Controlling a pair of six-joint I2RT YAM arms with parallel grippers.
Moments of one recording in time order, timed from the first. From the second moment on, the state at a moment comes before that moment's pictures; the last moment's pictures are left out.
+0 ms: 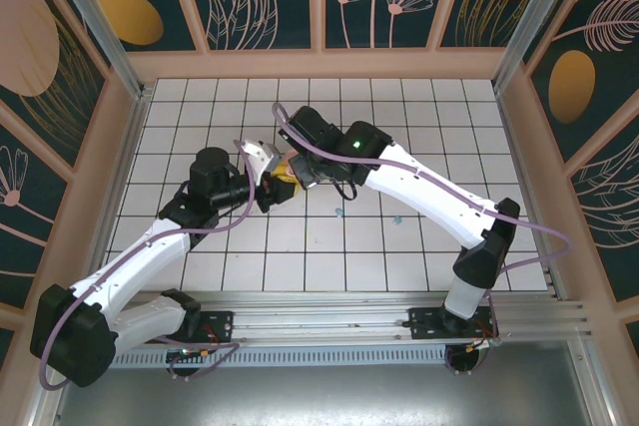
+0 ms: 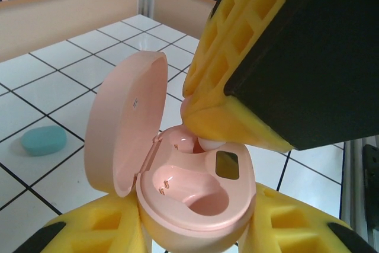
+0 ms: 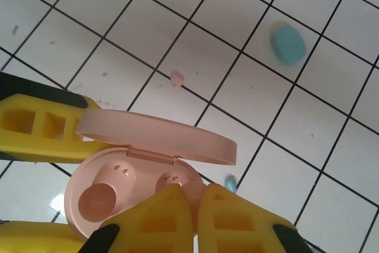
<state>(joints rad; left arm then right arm) -0.50 1.09 0.71 0.07 0.59 -0.03 1.03 1.73 1.89 -1.15 0.29 0.32</state>
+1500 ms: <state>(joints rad) -0.51 1.08 0.71 0.07 0.58 -0.03 1.02 1.78 2.00 -1.20 0.21 0.32</state>
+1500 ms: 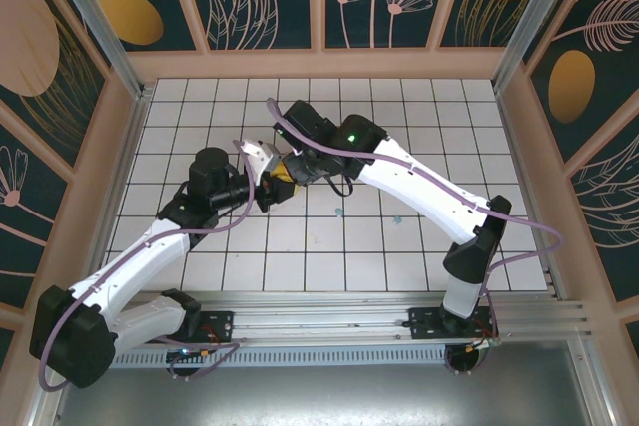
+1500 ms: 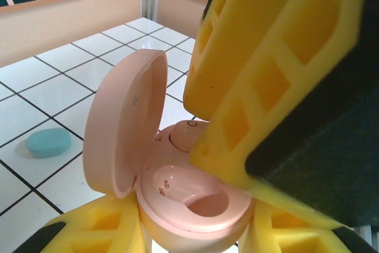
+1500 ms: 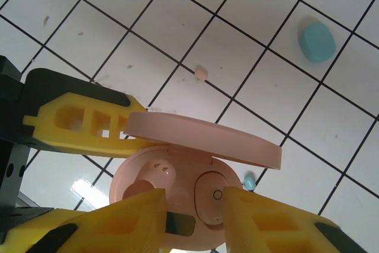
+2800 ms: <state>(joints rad) -0.51 0.93 0.69 0.01 0.53 -0.03 0.66 2.11 1.73 -0.60 -0.24 0.45</state>
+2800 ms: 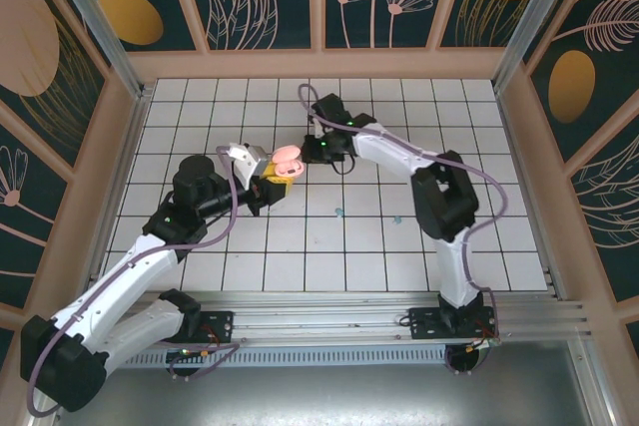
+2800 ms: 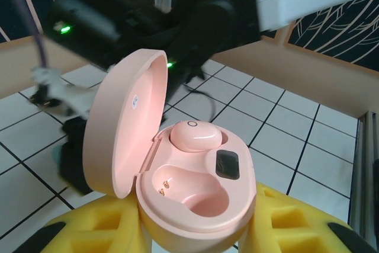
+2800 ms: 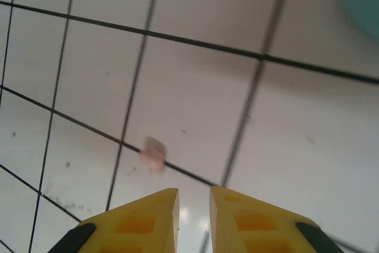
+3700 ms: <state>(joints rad) -0.51 0.88 0.65 -0.01 0.49 -0.03 0.76 2.50 2.16 -0.77 -0.31 0.15</state>
